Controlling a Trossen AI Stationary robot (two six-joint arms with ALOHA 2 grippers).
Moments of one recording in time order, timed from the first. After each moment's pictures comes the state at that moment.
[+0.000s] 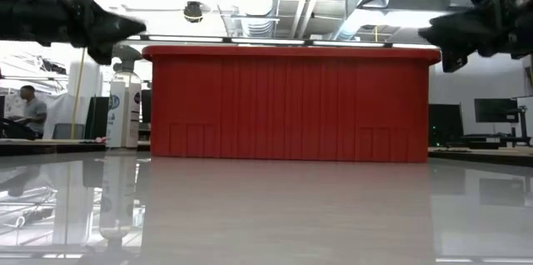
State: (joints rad) left arm 0.00 0.07 0.02 0.24 -0.25 -0.06; right arm 0.00 0.01 0.01 0.15 0.03 0.15
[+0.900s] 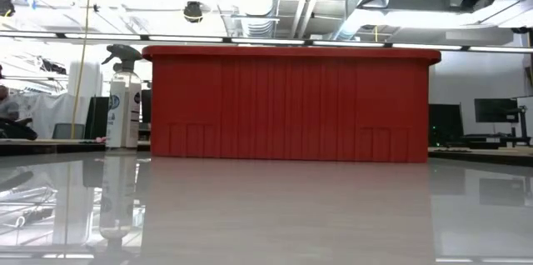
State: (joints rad) left arm 0.00 0.62 0.54 0.23 -0.50 0.41; right arm 0.00 0.01 0.28 0.23 0.22 -0.14
